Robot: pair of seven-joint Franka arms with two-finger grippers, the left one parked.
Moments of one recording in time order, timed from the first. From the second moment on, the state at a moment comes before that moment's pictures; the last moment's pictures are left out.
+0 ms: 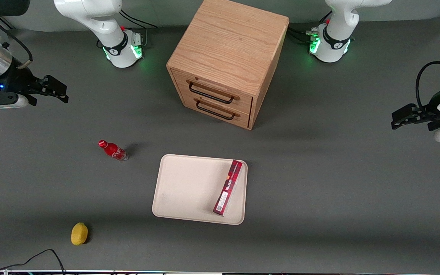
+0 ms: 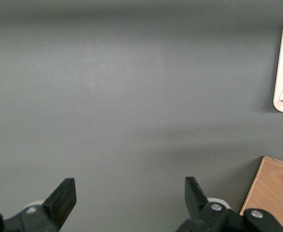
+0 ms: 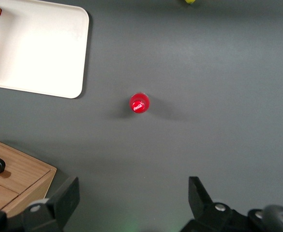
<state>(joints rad) 0.03 -0.13 0.04 -1.75 0.00 1.60 0.04</state>
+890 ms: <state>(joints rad) 0.04 -0.02 0.02 -1.98 0.01 1.87 0.03</state>
